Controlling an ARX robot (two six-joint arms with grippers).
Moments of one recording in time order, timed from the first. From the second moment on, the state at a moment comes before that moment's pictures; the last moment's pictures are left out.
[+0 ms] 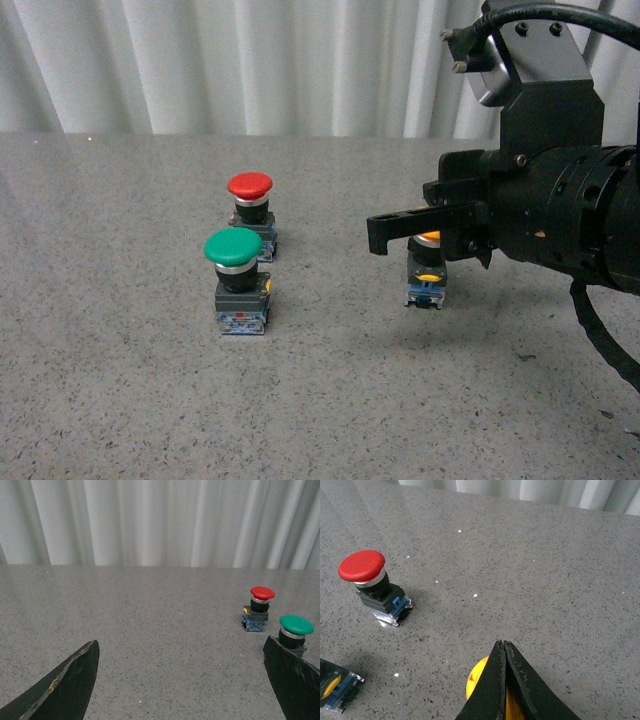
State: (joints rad) left arm 0.00 0.01 0.01 0.00 0.00 0.00; right arm 0.44 1.72 0.75 0.63 0.05 0.07
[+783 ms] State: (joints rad) left arm 0.00 0.01 0.01 0.00 0.00 0.00; right arm 0.45 1.76 0.75 0.62 0.08 0.05
